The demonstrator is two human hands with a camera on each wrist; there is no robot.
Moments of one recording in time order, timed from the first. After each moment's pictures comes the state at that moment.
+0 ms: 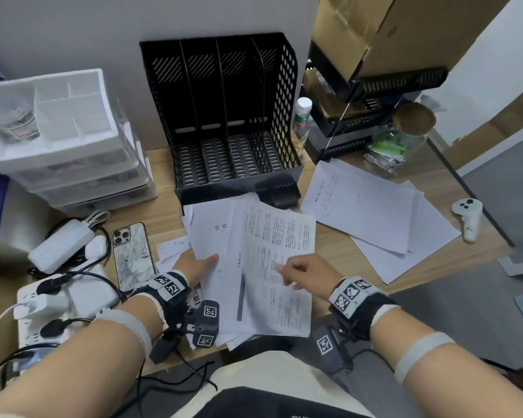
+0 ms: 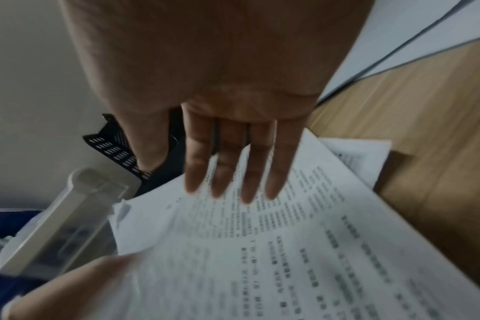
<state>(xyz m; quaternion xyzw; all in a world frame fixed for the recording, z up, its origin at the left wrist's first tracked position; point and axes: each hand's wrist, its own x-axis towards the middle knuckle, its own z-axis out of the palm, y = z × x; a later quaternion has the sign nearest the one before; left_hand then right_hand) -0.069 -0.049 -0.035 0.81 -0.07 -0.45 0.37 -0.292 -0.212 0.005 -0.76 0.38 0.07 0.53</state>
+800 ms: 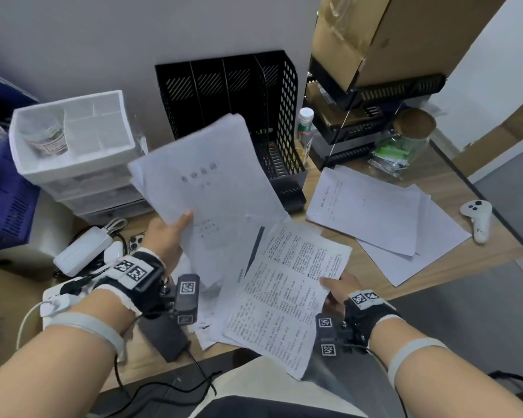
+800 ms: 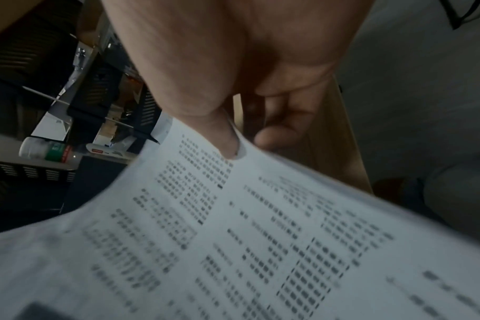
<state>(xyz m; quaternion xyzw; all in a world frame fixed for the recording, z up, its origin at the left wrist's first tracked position) -0.033 -0.046 0.045 0.66 -0.07 -0.34 0.67 -0.333 -0.222 -0.036 -0.52 0.64 0.03 0.57</state>
